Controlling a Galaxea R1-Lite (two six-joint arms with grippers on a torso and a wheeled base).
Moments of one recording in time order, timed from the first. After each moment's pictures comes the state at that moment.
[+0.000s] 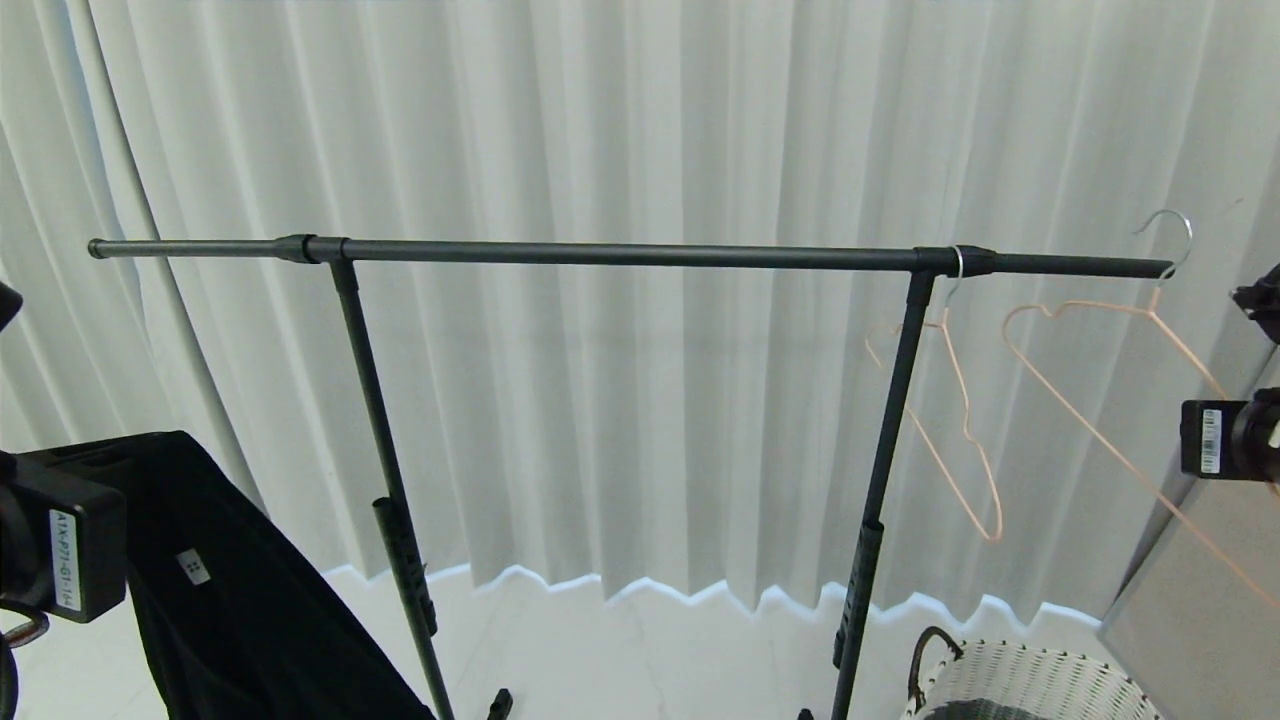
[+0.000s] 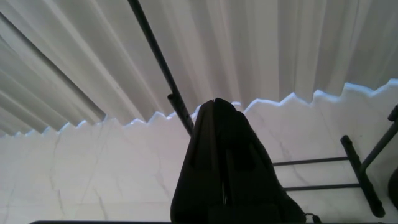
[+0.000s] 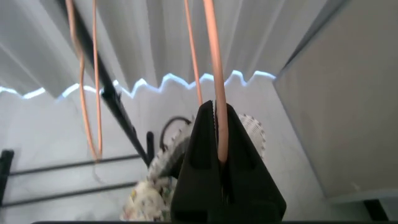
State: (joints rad) left arm -0.44 0.98 -0.82 0.23 0.39 0.16; right arm 0.14 1.33 -0.87 0.05 -0.29 0.11
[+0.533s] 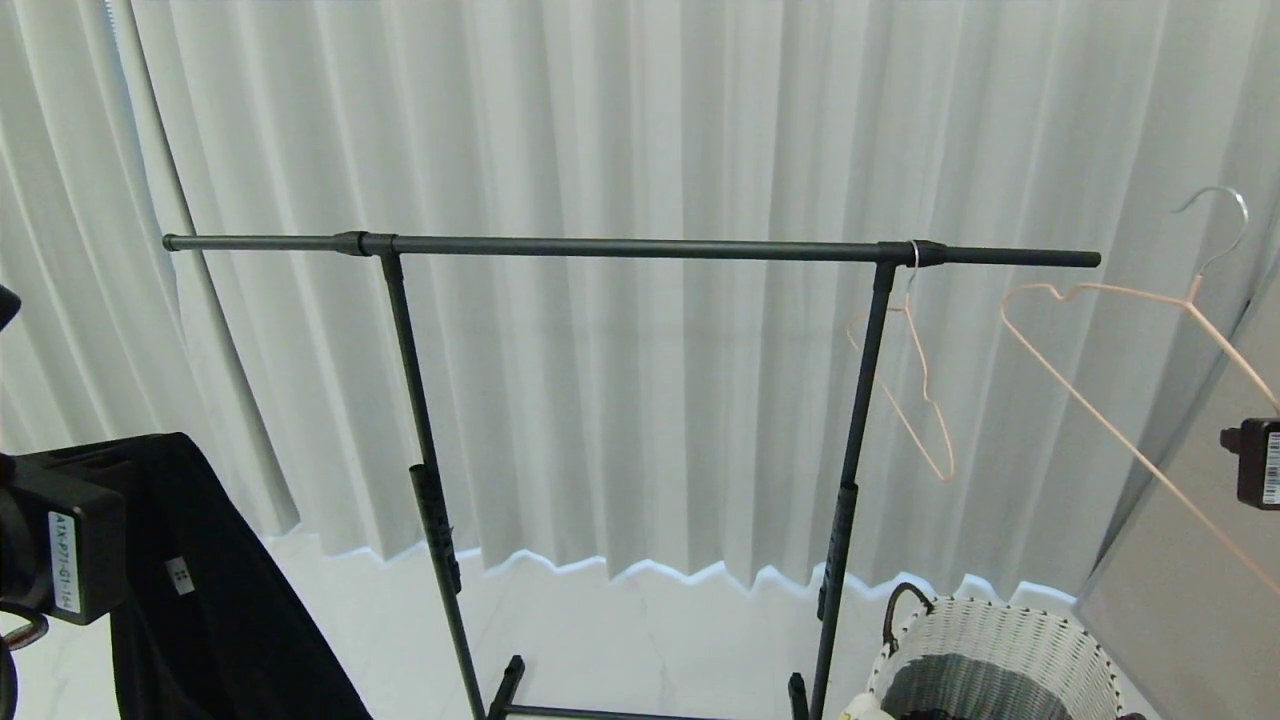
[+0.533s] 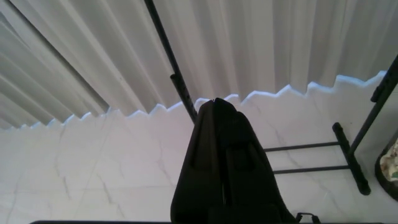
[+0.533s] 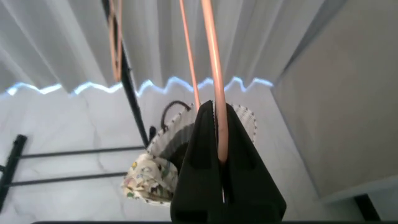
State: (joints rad) left arm -0.44 0.98 -0.82 0.23 0.39 0.15; right arm 0.18 1.18 -0.80 0.05 -0.29 0.08
